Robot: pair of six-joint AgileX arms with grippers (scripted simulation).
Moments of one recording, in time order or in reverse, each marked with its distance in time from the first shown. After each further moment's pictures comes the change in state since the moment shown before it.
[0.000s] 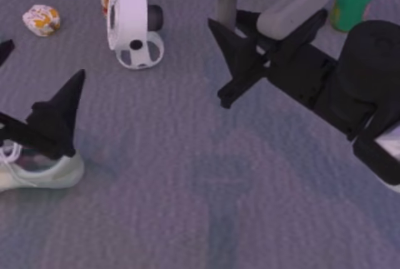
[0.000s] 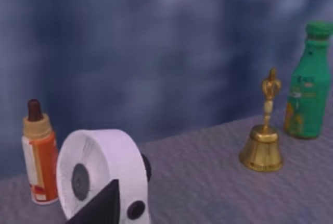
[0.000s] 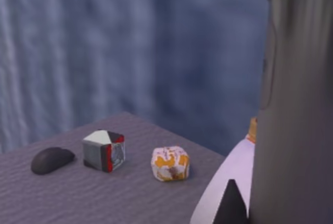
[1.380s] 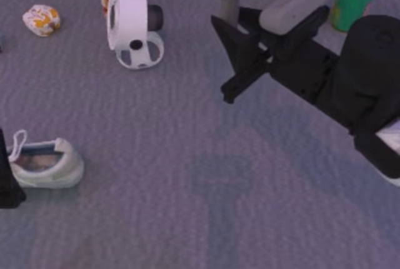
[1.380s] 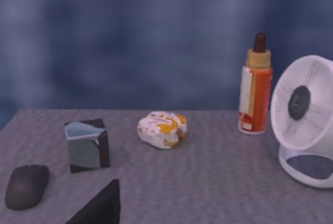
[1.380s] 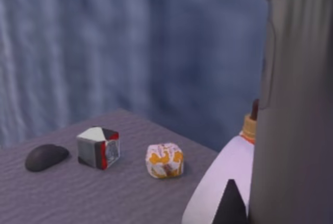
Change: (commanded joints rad) left arm 0.210 -0.625 -0.358 -0.241 -0.291 -0.010; right arm -0.020 0.009 0.013 -0.008 -0.018 0.000
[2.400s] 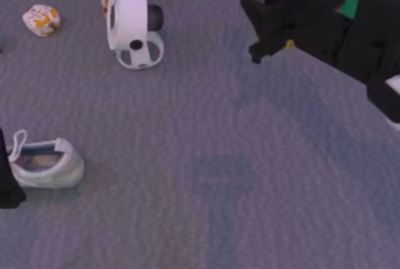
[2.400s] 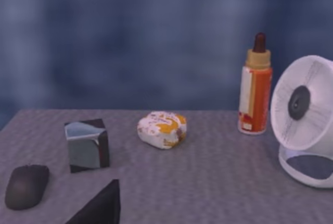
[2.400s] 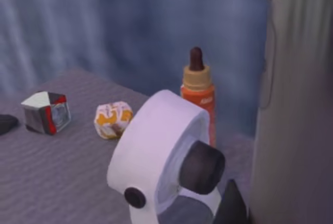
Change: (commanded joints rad) left arm 0.000 0.000 0.000 0.000 0.000 0.000; right arm -0.187 0.120 0.157 -0.167 -0.147 0.035
